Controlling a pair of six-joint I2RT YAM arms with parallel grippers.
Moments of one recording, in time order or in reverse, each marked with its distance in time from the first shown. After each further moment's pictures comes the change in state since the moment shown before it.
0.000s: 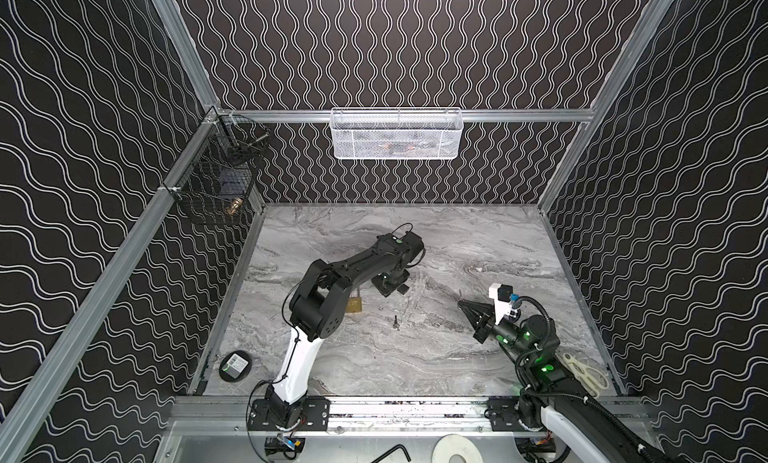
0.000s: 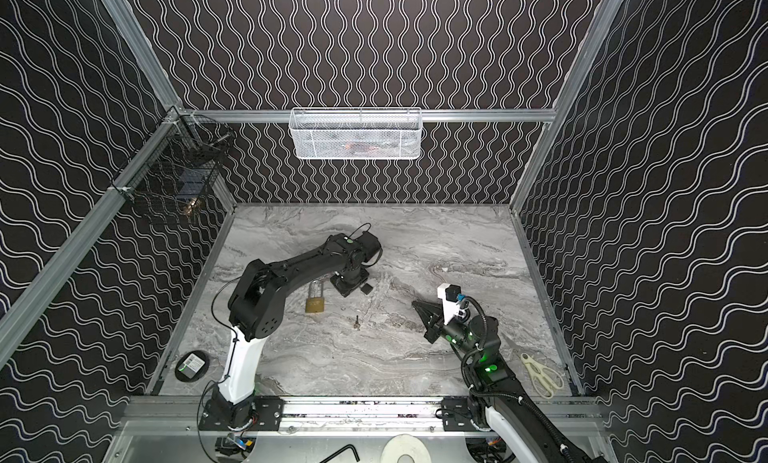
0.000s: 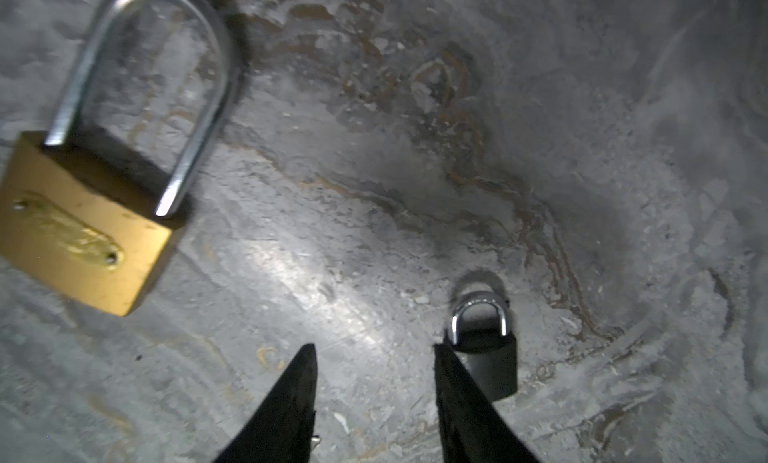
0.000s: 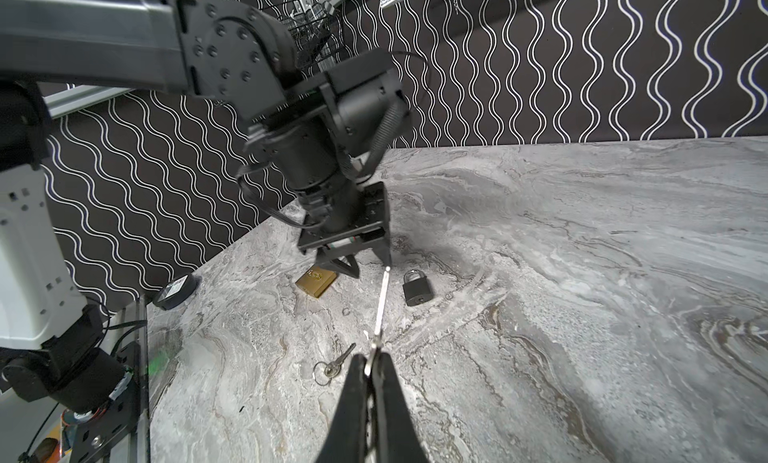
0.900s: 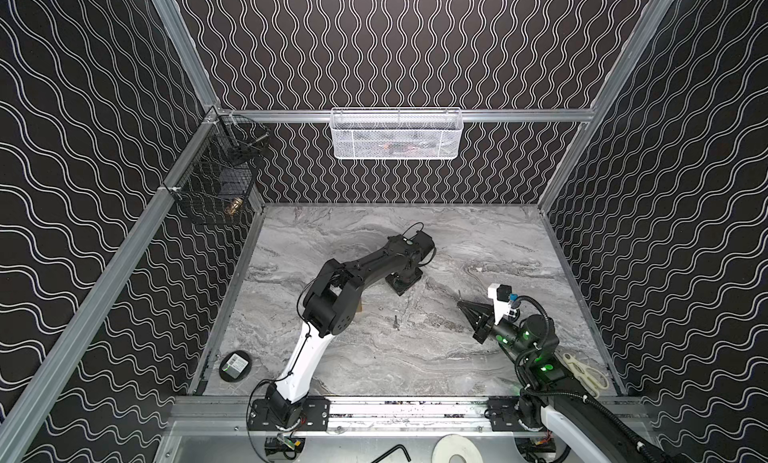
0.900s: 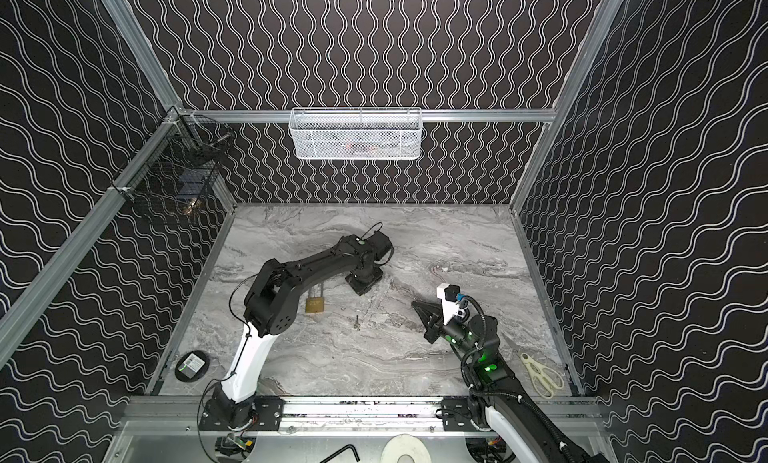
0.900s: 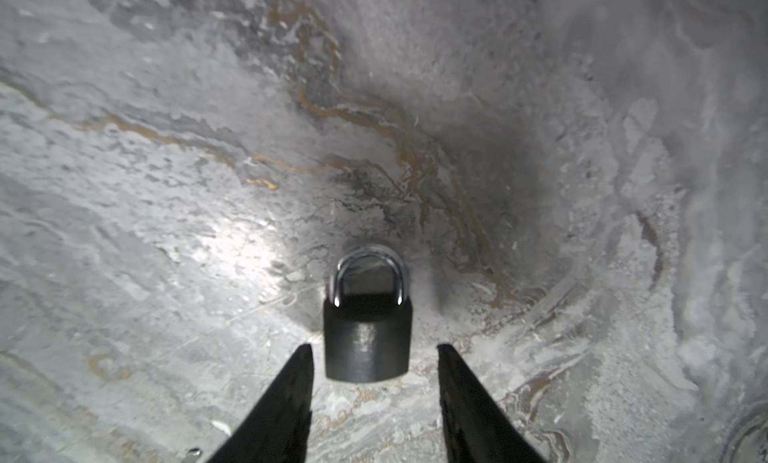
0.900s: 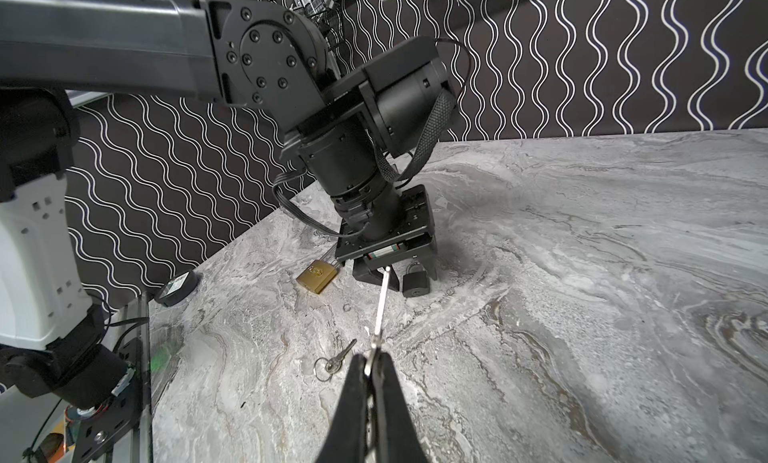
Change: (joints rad) left arm -0.028 0.094 0.104 0.055 0.069 -0.009; right arm 0.001 0.013 0.000 0.002 -0.006 0.000
